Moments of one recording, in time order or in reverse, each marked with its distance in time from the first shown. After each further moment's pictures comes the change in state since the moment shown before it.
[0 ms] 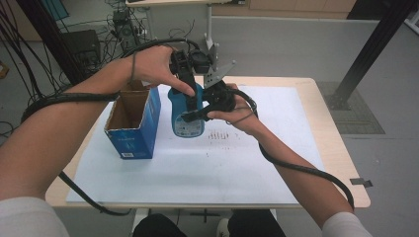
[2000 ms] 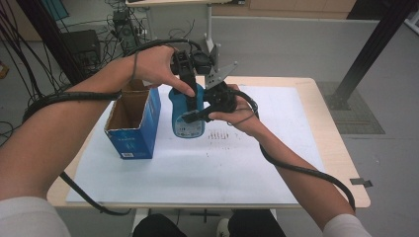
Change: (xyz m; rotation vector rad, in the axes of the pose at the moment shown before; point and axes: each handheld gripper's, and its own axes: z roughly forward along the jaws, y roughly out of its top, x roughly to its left) left arm -0.003 0.002 -0.001 0.001 -0.036 0.026; right arm 0.005 -0.001 -0.004 -0.001 0.004 0.008
